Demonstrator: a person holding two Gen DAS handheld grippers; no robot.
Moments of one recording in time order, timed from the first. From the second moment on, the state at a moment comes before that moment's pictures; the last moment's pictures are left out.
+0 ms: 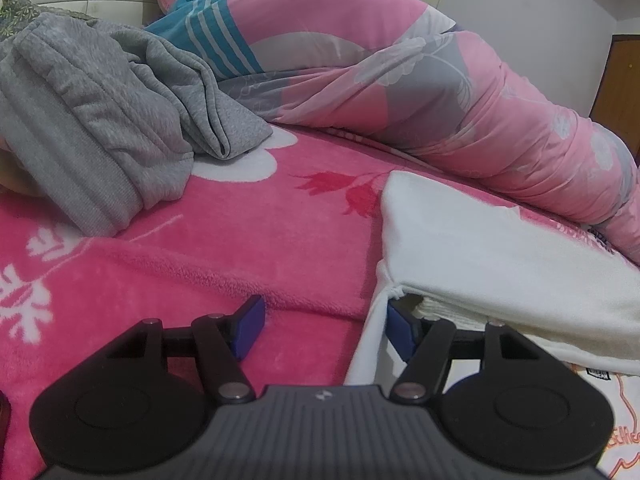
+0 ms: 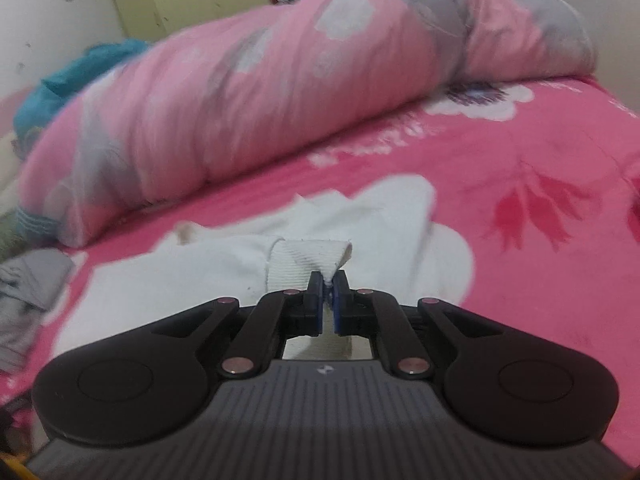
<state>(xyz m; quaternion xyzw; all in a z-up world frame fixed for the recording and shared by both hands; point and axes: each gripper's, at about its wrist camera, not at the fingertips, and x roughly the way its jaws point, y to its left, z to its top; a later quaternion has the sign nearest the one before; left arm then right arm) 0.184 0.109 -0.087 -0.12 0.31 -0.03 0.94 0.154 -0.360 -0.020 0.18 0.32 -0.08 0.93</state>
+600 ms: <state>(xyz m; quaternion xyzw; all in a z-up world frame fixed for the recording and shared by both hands) 0.178 0.114 -0.082 -0.13 0.31 -0.05 0.94 0.160 -0.360 -0.060 0.13 0.39 -0.12 0.90</state>
